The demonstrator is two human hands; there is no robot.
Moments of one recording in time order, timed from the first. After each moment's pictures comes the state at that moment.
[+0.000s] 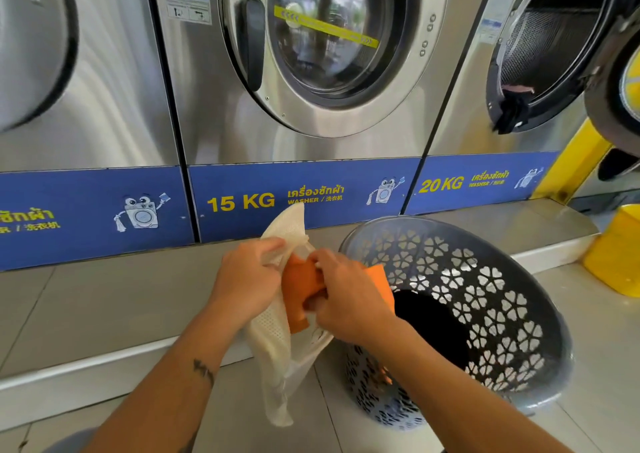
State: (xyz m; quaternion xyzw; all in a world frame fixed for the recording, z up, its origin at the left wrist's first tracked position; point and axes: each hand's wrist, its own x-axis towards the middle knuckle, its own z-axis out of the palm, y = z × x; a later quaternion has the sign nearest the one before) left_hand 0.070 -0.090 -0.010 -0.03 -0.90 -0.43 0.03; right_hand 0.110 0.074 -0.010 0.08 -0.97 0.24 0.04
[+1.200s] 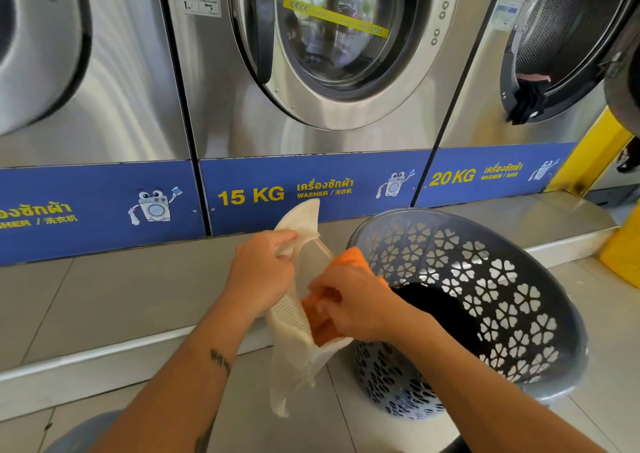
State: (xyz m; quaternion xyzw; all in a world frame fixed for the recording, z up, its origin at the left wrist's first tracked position) left_hand 0.080 -0.088 -0.002 -0.04 -0.90 -0.44 0.03; right_hand 0.107 0.088 -0.029 0.14 -0.97 0.18 -0.04
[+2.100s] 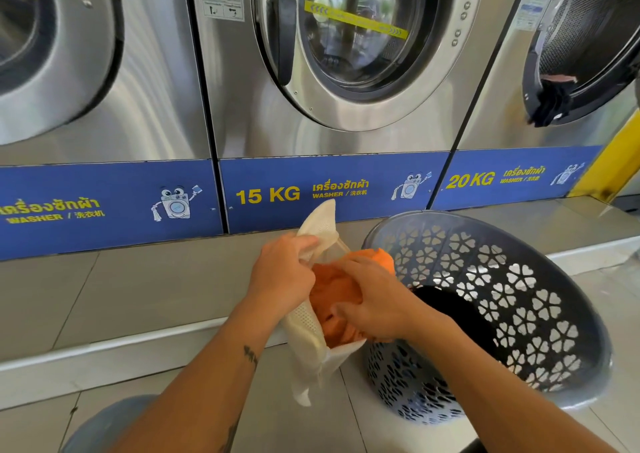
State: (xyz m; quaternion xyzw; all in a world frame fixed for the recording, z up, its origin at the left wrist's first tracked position) left_hand 0.082 -0.082 -0.009 -0.05 -0.92 -0.38 0.05; right_hand 0.107 0.088 -0.021 0.10 -0.96 0.26 -0.07
